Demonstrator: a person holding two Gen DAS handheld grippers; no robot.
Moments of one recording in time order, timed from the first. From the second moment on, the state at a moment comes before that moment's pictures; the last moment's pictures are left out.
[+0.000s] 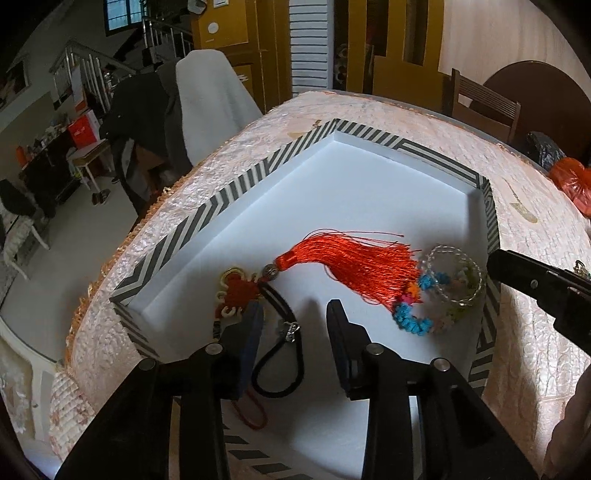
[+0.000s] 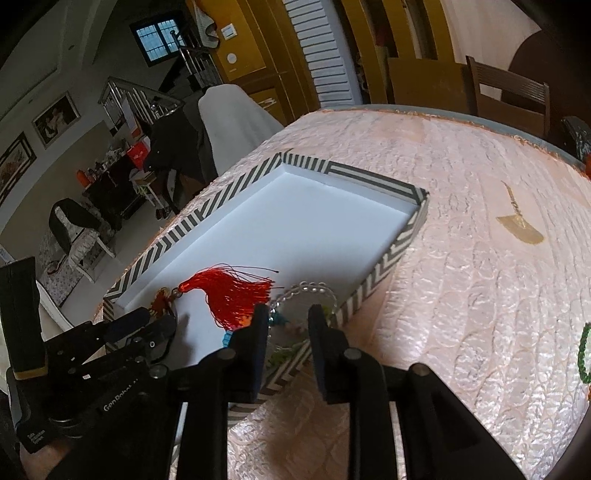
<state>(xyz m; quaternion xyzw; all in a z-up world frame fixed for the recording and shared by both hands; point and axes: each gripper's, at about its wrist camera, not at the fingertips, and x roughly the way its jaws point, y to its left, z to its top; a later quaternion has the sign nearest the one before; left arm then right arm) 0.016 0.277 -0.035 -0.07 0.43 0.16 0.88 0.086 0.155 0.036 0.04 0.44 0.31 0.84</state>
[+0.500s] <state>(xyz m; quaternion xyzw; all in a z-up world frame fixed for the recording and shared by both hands) 0.019 0.272 -0.032 -0.06 0.44 0.16 0.88 0.081 0.148 0.049 0.03 0.42 0.31 0.85</state>
